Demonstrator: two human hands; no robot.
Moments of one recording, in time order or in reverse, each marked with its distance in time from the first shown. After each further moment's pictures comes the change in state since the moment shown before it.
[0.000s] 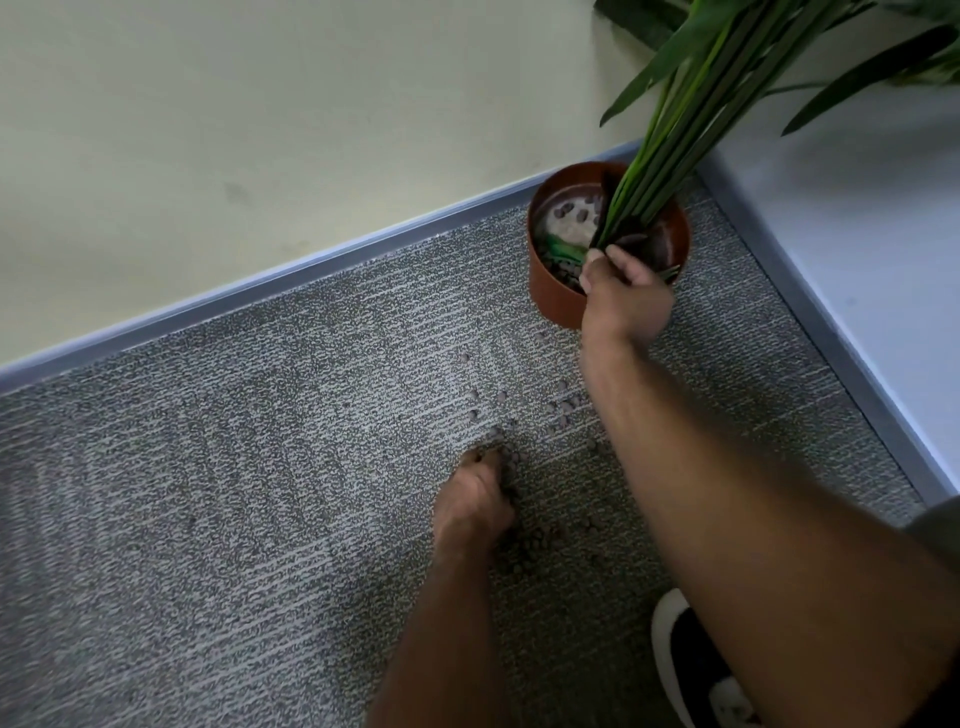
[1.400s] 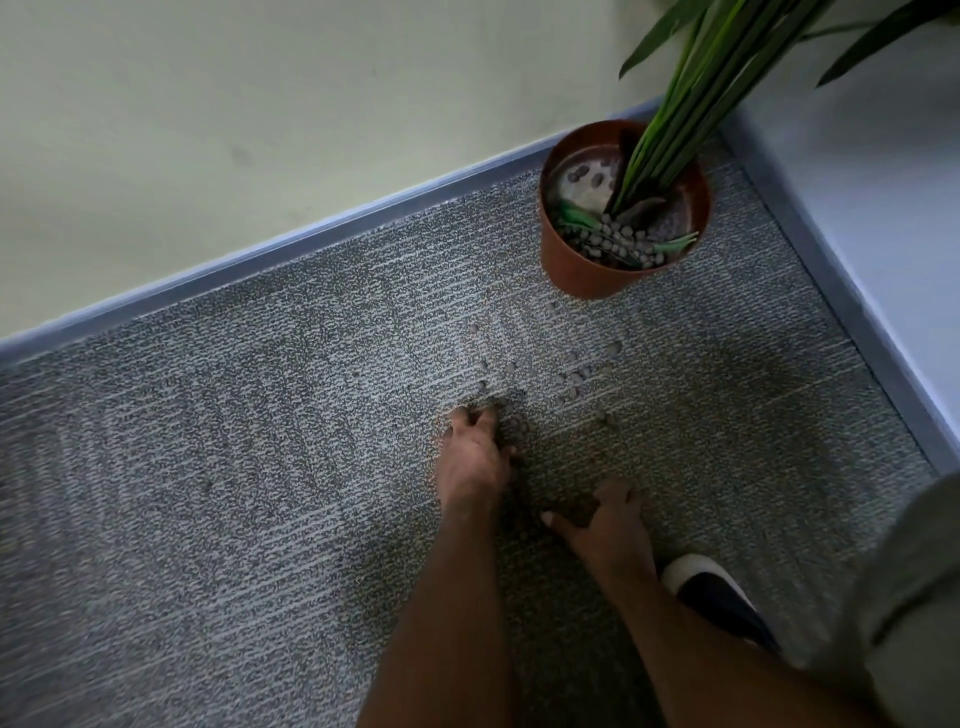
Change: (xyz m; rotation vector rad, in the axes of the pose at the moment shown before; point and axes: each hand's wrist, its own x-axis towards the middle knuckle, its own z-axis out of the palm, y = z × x) left_hand 0.001 -0.002 -0.004 -0.093 0.088 -0.127; right_hand -0.115 0.148 -0.185 -1.195 -0.565 0.153
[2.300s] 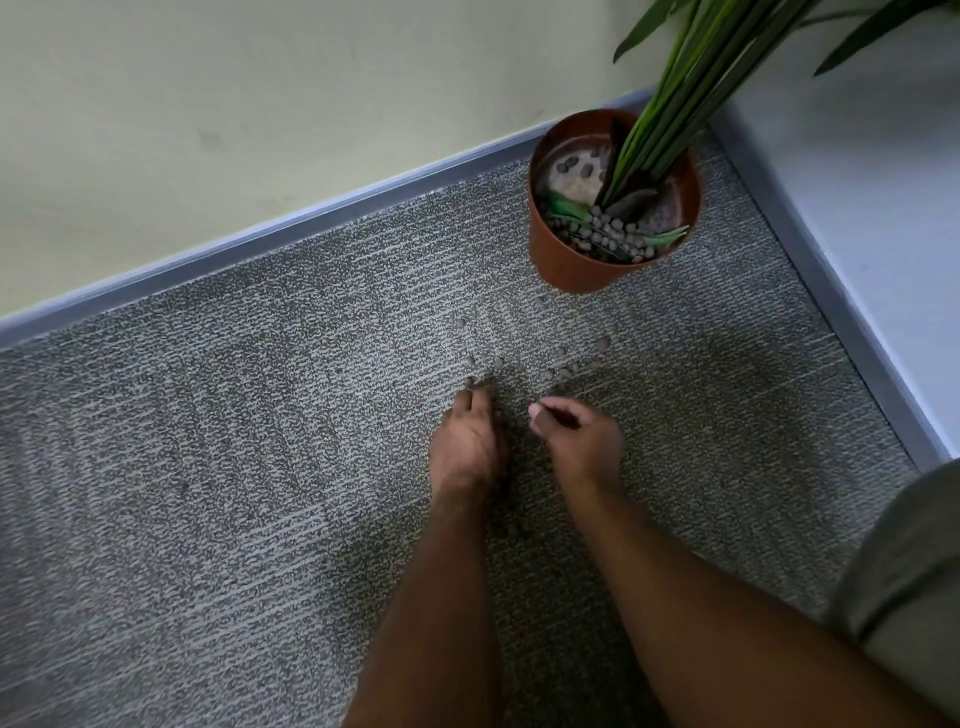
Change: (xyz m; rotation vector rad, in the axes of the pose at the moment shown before) left_hand 0.004 0.017 -0.011 0.022 0.070 0.145; right_hand 0.042 -0.077 -0.016 0.667 0.222 -0.141
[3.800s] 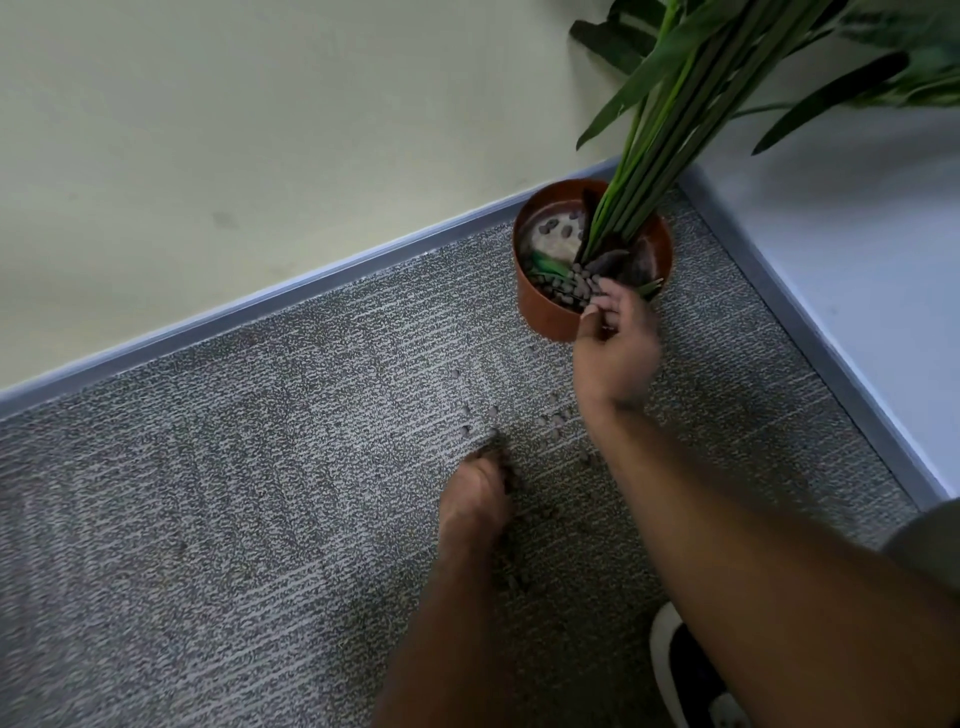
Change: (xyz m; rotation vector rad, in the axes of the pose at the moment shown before) left_hand 0.011 0.001 0.012 0.005 -0.137 -0.037; right_hand 0.069 -0.123 -0.023 -0.019 0.426 -0.535
